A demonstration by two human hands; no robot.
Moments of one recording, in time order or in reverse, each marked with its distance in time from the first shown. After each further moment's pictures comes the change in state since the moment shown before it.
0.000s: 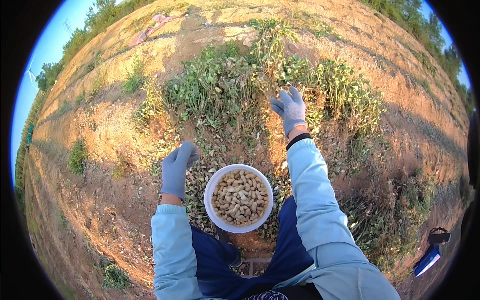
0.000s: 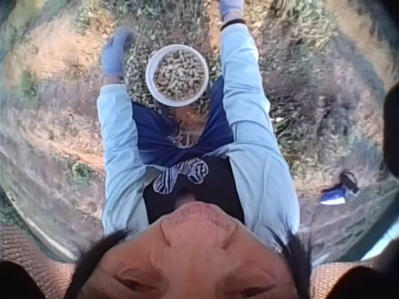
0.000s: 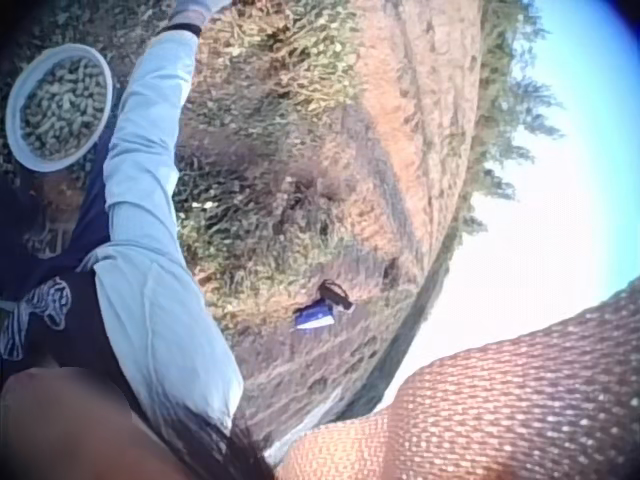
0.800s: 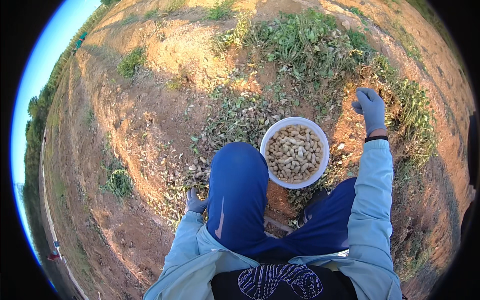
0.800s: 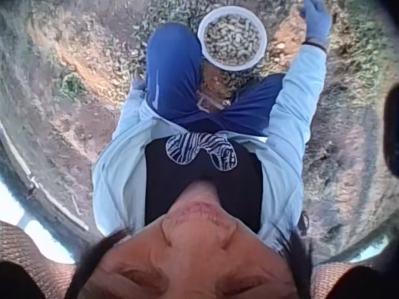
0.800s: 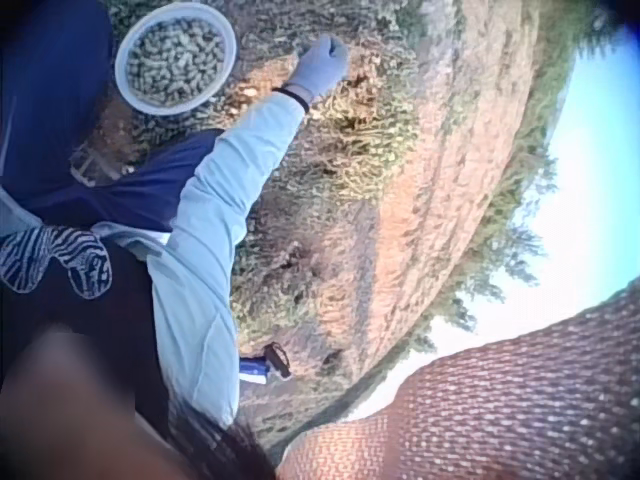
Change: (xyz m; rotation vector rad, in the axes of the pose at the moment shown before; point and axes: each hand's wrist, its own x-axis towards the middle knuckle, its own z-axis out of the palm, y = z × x) left_hand -0.279 -0.282 -0.181 0.793 0.280 -0.909; right_hand -0.063 -0.001 0.003 -0.760 -0.371 -0.022
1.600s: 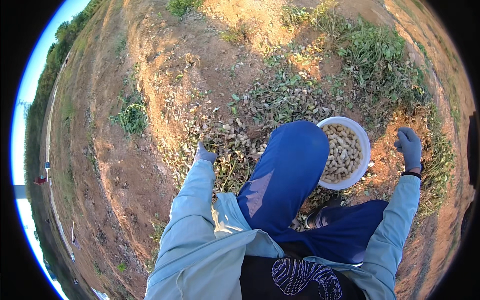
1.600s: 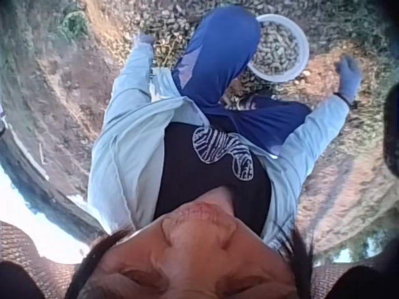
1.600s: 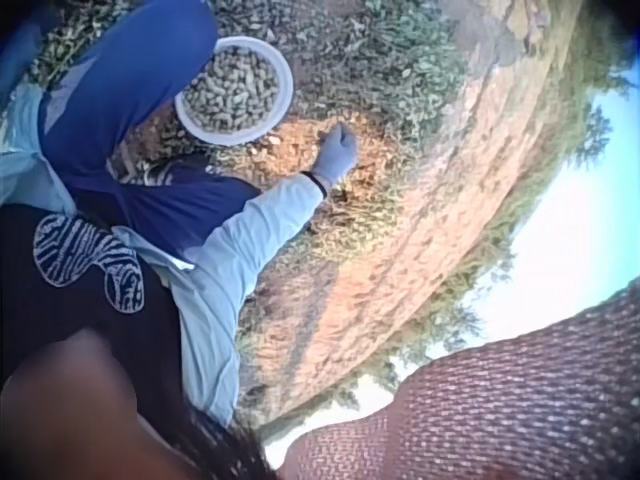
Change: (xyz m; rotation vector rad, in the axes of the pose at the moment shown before) left_hand 0.047 -0.042 -0.024 -0.220 0.167 -0.247; right_hand -0.006 0.012 0.015 -0.456 -0.332 -0.036
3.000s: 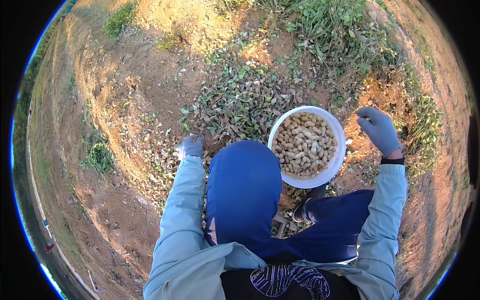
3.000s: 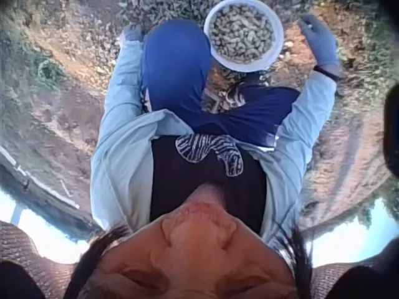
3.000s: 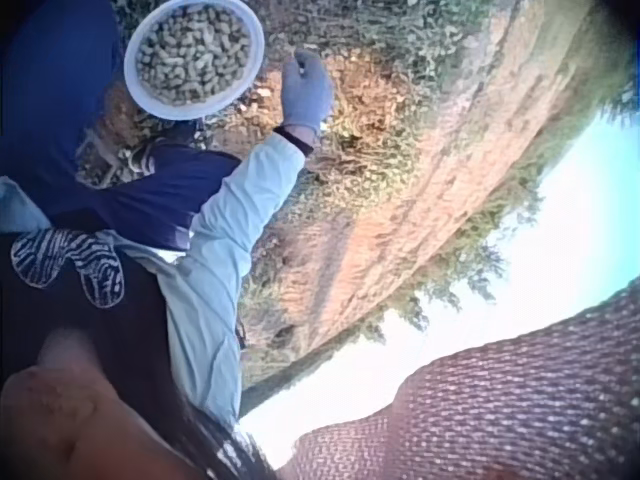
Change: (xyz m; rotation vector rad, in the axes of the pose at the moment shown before) left_hand 0.041 0.136 0.060 0.128 0.012 0.261; right_hand 0.000 -0.026 0.022 -0.325 -0.211 -0.151
